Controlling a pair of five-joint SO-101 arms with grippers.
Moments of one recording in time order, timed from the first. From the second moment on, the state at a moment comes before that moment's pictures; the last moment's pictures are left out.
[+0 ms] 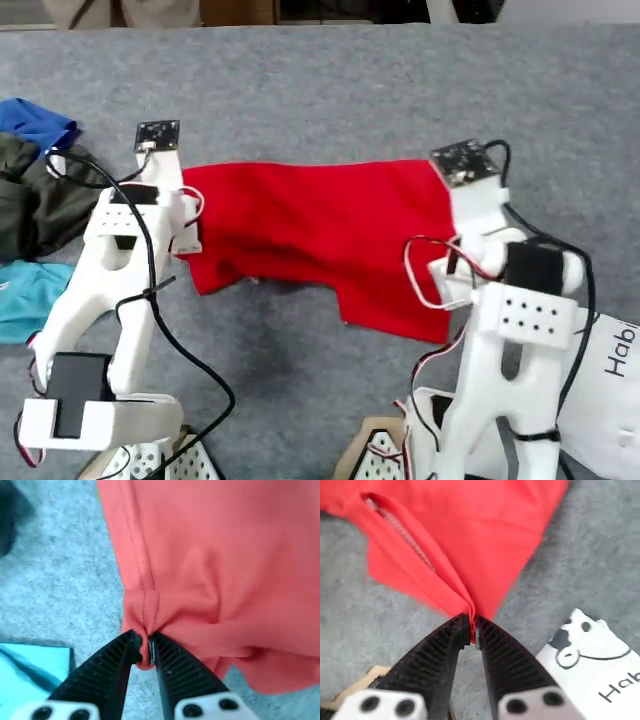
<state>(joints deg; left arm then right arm) -2.7 -7.2 32.1 55.9 -4.4 11.4 -41.7 36.4 85.2 22.7</state>
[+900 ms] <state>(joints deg) 2.7 -7.3 34.9 58.0 -6.0 12.8 -40.0 44.4 80.0 31.7</state>
